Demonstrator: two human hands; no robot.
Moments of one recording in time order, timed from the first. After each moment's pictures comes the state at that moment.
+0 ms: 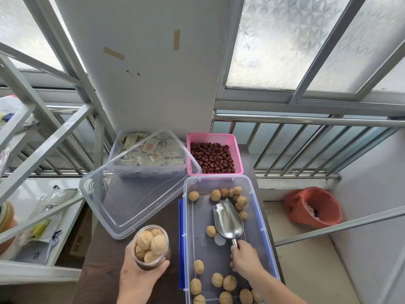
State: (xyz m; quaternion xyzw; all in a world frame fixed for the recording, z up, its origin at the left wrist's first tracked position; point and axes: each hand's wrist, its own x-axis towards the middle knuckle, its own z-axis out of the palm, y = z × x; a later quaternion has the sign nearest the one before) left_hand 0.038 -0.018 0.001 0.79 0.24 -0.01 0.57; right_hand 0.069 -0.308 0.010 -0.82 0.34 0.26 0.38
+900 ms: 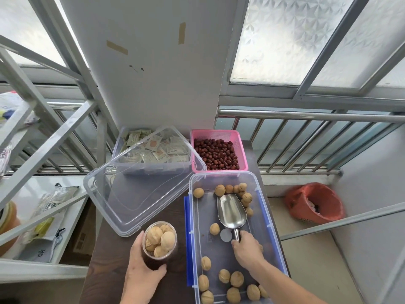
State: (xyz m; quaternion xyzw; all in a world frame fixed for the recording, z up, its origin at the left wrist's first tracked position) left_hand 0.040 -0.004 -0.004 0.82 0.21 -0.07 0.52; right_hand 0.083 -0.280 0.047 -0.89 0.27 0.25 0.27
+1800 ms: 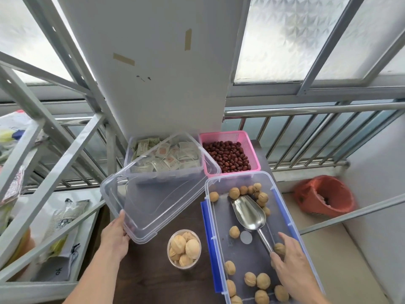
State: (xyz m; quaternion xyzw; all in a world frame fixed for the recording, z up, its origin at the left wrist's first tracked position) left_hand 0.190 0.121 -0.004 0.51 0.42 -0.04 0.75; right_hand 0.036 -0.290 0.069 -0.89 0.30 0.08 0.32
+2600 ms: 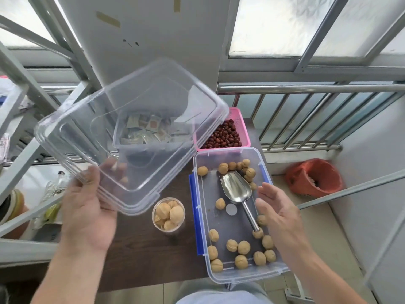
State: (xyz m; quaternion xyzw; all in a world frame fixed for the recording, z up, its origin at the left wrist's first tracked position) left_hand 0.102 0.045 0.189 0.44 0.18 0.05 0.88; right_hand 0.037 -0.278 0.160 -0.76 0.23 -0.01 0.61
